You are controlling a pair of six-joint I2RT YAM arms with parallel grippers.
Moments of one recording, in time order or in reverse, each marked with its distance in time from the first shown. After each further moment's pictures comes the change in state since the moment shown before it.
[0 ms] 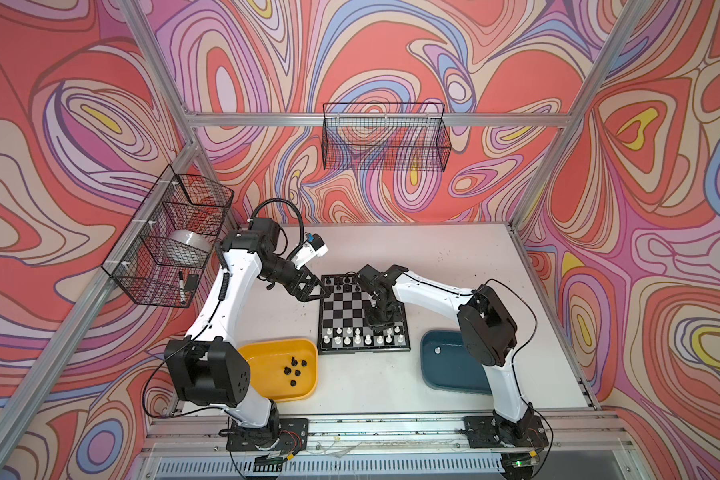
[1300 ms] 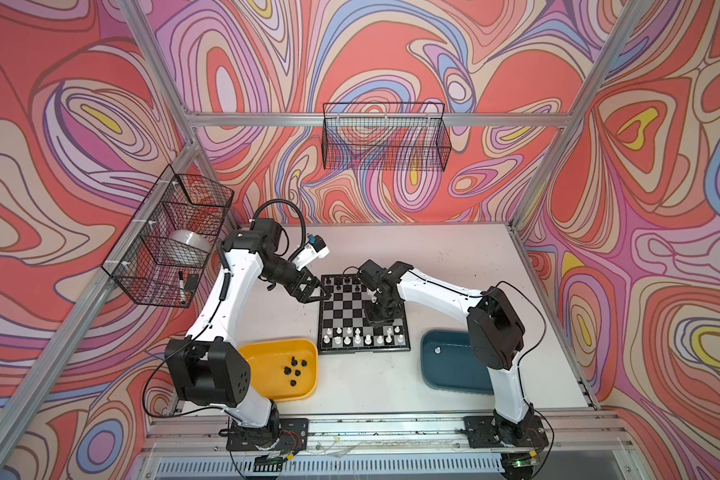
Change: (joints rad) left arm -0.011 0.000 0.000 -0.011 -0.020 0.008; right arm 0.000 -0.050 0.006 0.005 -0.011 0.010
